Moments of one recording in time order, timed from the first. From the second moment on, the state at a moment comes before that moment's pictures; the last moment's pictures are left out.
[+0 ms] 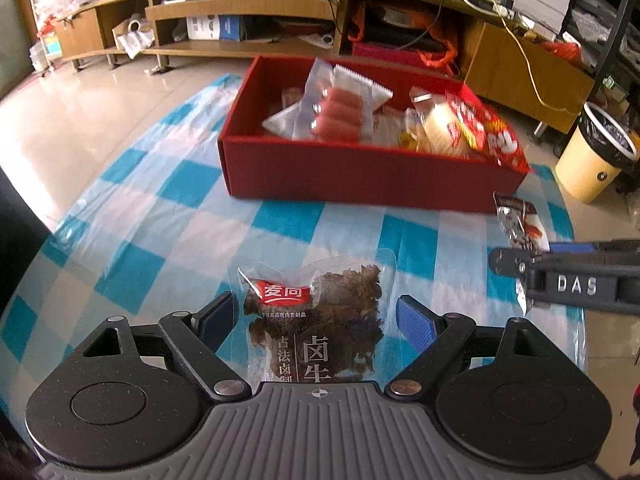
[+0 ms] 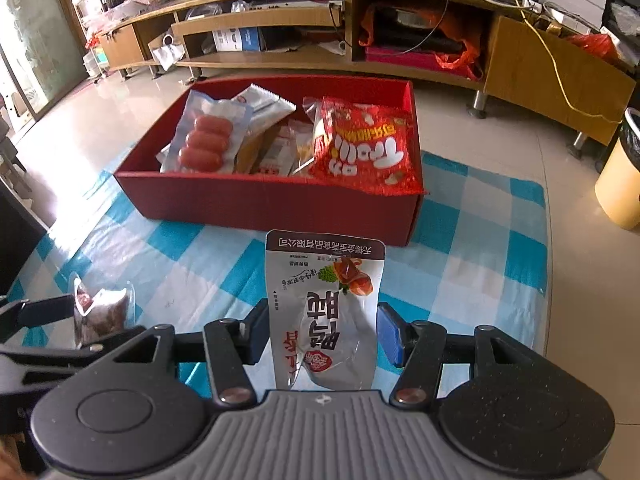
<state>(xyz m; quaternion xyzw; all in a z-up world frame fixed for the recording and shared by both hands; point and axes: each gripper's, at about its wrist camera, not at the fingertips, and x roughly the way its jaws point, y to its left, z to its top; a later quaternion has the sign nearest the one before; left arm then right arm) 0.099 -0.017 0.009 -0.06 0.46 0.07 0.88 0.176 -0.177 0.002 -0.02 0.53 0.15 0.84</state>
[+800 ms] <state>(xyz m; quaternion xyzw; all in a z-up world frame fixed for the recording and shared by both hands) 0.142 -0.011 0.042 -0.06 0.42 0.06 0.90 0.204 -0.184 0.025 0.00 0.50 0.14 0.86</state>
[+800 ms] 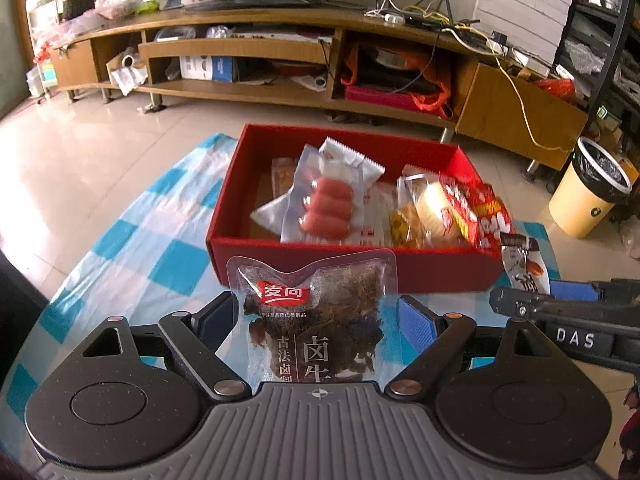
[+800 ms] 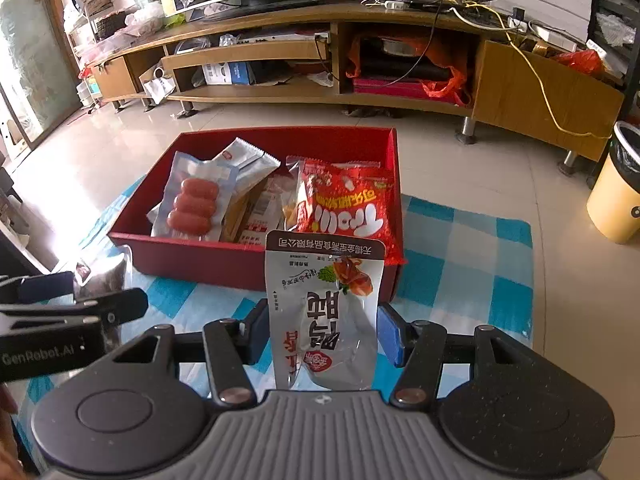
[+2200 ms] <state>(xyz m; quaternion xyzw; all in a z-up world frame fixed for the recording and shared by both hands) 0.221 -0.010 0.061 -0.05 0.38 0.08 0.92 0.275 -0.185 0.028 0.02 0.48 0.11 0.87</state>
